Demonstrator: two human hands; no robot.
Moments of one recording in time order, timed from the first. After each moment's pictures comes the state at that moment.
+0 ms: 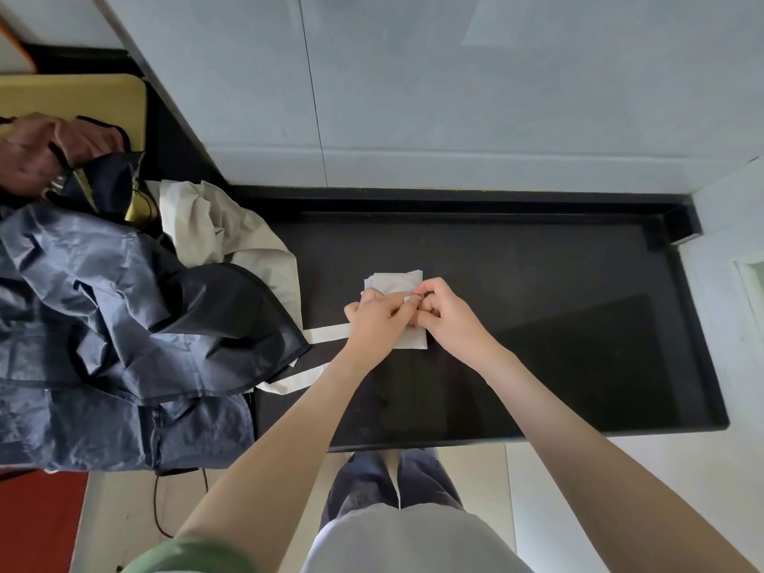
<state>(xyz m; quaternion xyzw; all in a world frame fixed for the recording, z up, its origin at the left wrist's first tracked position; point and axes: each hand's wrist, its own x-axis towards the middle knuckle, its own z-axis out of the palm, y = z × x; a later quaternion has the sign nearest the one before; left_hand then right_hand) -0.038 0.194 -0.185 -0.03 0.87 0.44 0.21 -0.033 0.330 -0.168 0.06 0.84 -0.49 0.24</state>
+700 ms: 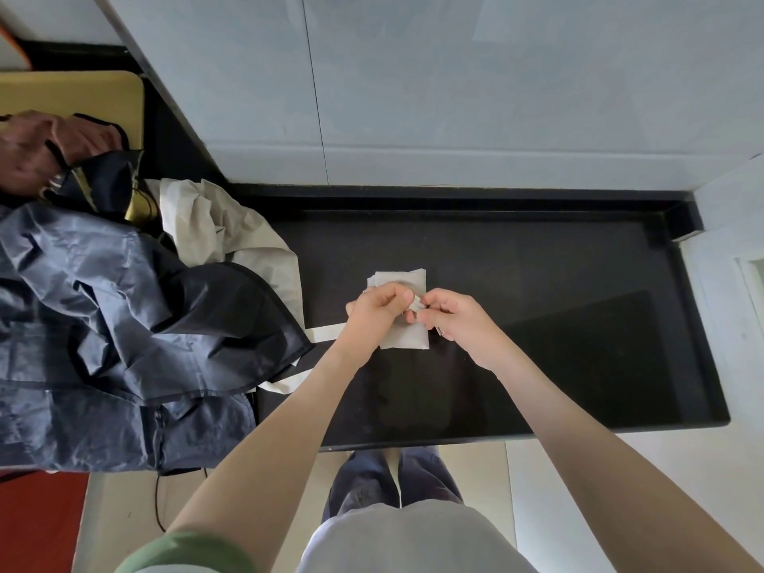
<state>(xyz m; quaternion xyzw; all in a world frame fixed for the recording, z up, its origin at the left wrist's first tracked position) -0.044 0.180 -0.185 -0.05 0.76 0.60 0.26 -0.032 0.342 -0.164 0.12 0.76 -0.57 0.28</state>
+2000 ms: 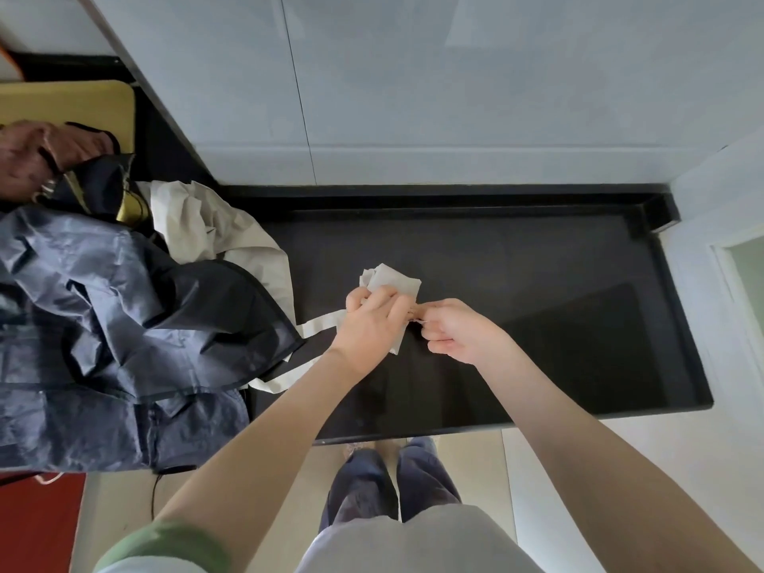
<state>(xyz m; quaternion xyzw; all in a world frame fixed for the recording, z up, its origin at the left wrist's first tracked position) -0.026 0.178 -0.201 0.35 0.92 0.09 -0.17 -0.027 0.338 -0.155 0.30 0.61 -0.64 0.37</state>
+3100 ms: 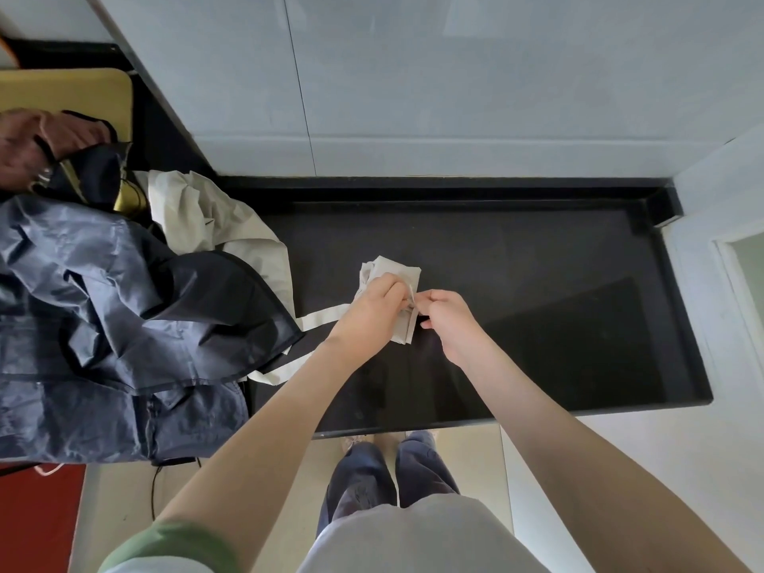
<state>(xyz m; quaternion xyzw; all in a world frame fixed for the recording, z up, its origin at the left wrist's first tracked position) -0.031 0.177 -0.187 0.29 0.93 0.08 0.23 -0.018 0.314 -0.149 0.33 0.70 -0.60 0.22</state>
